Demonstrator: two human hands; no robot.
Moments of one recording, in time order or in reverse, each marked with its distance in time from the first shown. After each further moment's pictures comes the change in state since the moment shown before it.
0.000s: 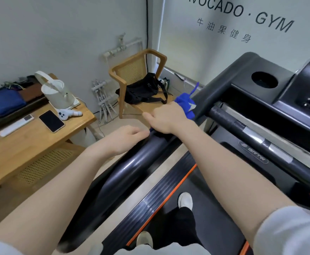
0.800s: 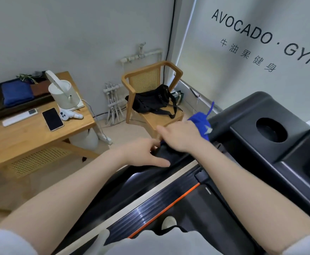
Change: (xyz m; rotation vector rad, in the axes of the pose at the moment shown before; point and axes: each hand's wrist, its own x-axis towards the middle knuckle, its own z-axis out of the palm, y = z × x) left_hand 0.094 0.075 0.013 0.122 -0.103 0.006; right_hand 0.036 0.109 -0.015 0.002 -0.102 -0.101
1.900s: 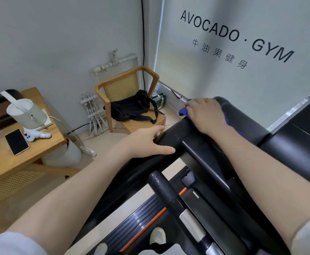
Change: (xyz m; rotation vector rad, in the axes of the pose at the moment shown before) left_hand 0.115 0.112 -0.007 -0.011 0.098 -0.006; right_hand 0.007 0.231 -0.008 -0.073 0.362 0.250
